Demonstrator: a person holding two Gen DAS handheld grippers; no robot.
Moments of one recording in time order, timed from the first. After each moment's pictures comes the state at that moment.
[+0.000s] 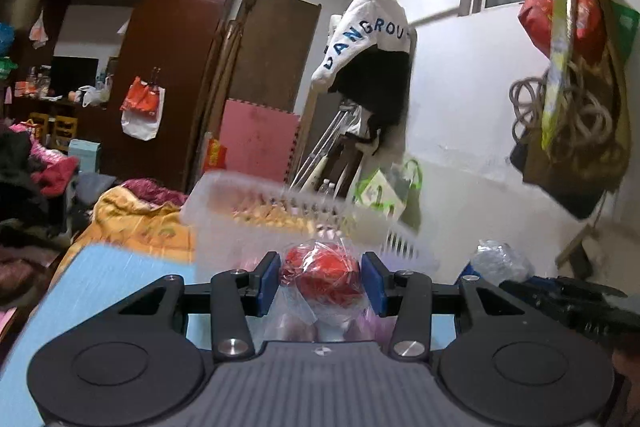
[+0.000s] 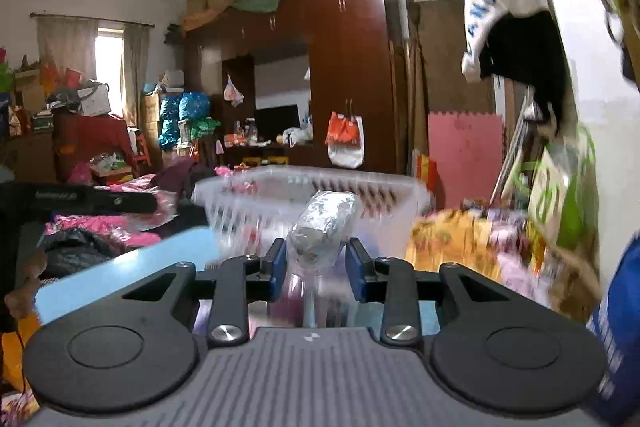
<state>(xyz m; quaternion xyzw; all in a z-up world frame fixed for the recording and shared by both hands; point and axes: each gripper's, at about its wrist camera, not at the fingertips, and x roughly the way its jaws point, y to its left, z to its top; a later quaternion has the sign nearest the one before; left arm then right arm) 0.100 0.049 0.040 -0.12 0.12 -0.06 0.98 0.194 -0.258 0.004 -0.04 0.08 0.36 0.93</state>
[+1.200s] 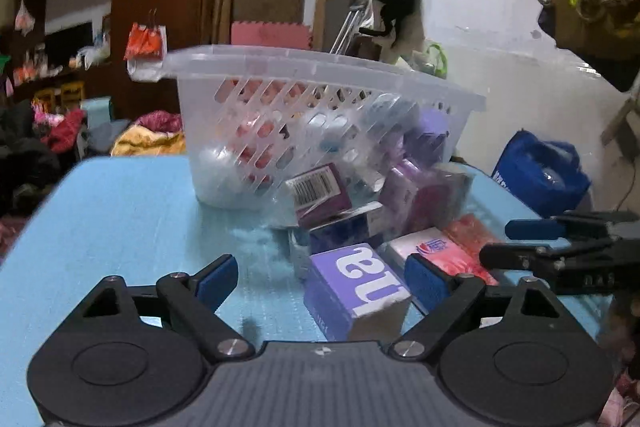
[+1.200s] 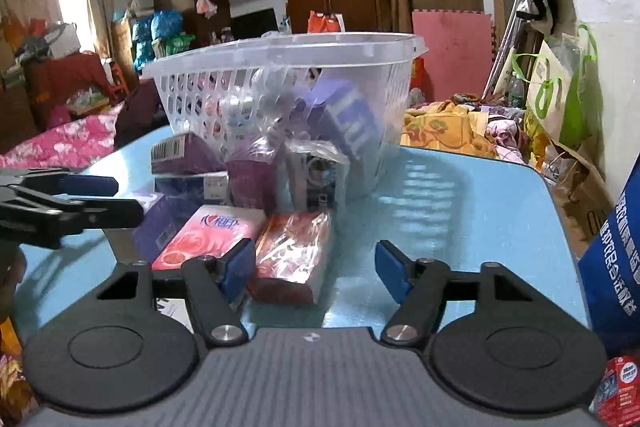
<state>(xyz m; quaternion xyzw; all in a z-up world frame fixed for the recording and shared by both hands) 0.116 0.019 -0.053 -0.05 0.26 -0.04 0.96 0.232 -0.249 -0.083 -0.05 0.25 0.34 0.90</state>
